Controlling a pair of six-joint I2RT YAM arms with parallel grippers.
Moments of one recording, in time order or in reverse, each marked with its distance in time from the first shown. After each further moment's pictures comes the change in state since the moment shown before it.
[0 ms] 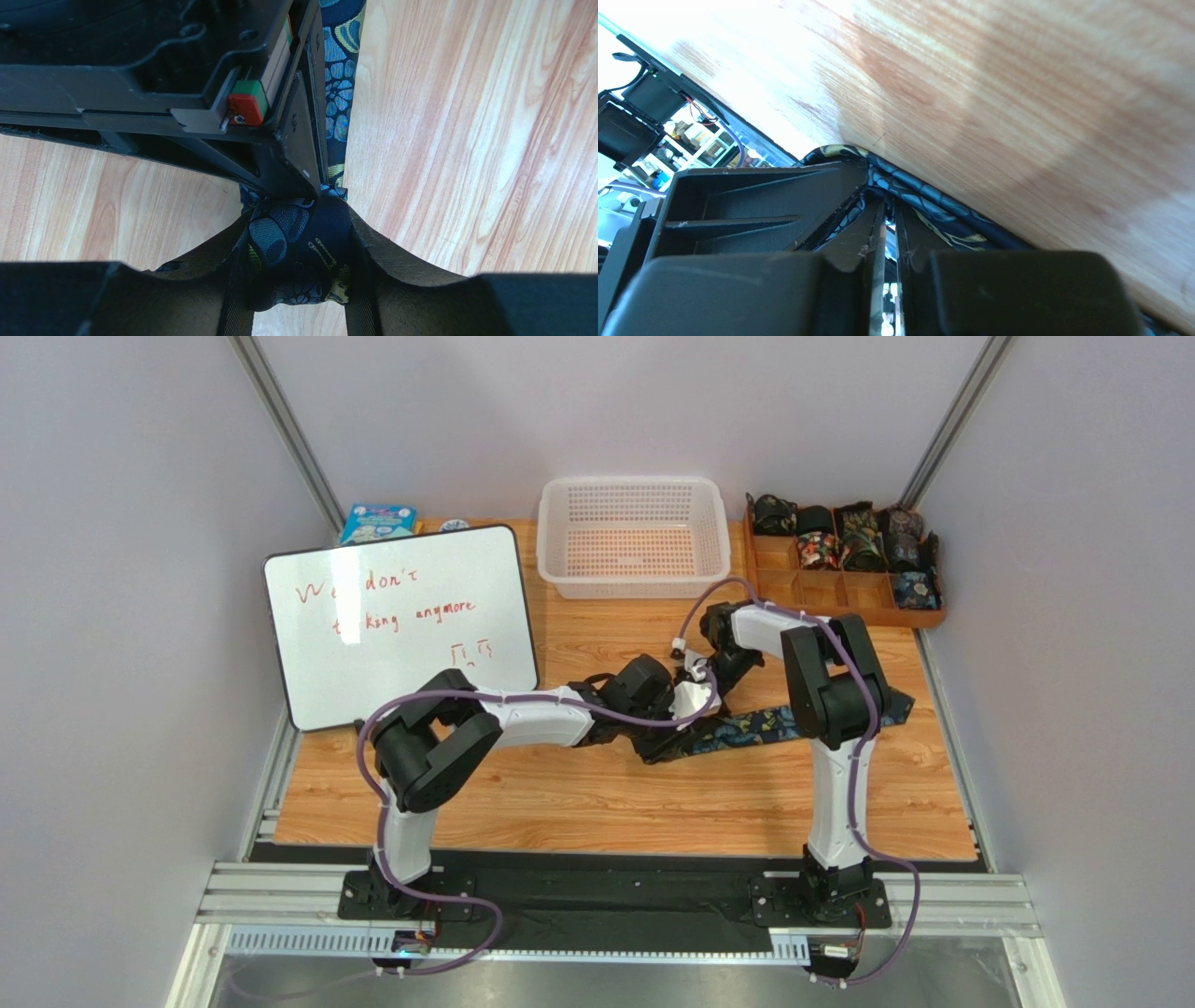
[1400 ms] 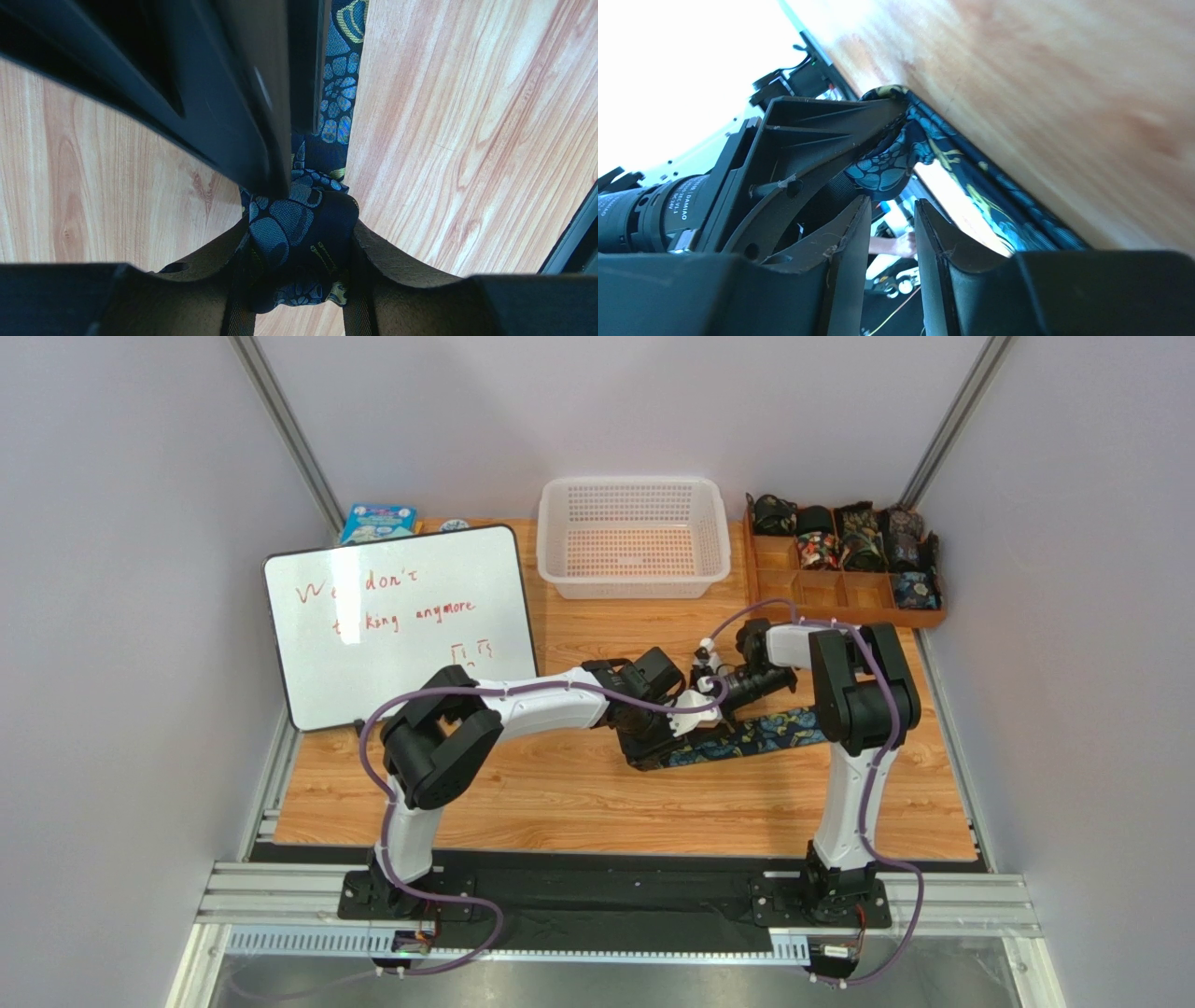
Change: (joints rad) left arm -0.010 0.042 0.201 -0.485 -0.020 0.125; right arm -0.125 -0.088 -0.217 0.201 -0.404 0.061
